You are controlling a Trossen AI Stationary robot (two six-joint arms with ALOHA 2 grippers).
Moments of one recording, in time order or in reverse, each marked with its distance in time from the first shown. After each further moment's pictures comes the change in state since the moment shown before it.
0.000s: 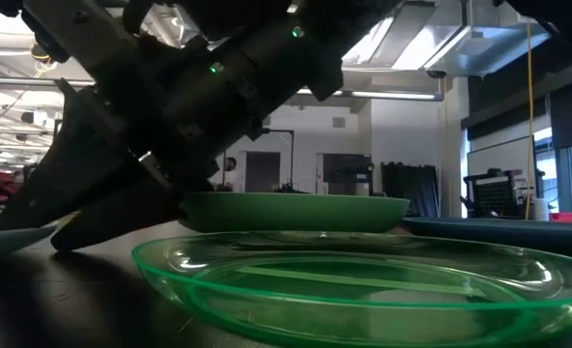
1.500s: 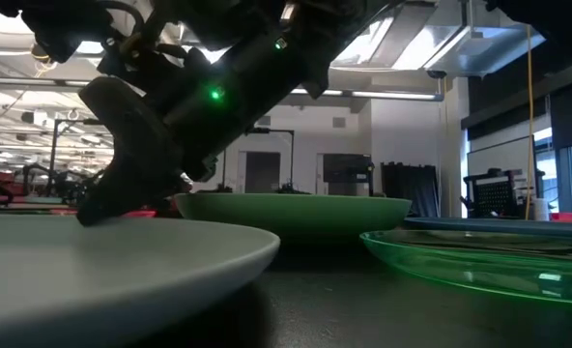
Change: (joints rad) left arm 0.000 0.000 -0.001 -0.001 0.000 -0.003; right arm -0.053 -0.015 0.012 -0.032 0.181 -0.370
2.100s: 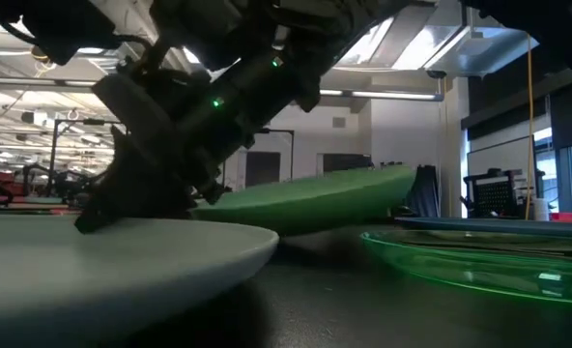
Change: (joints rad) left arm 0.000 0.031 0.000 -0.002 -0.015 0.000; right arm -0.044 0.020 0.005 -0.021 -0.150 0.156
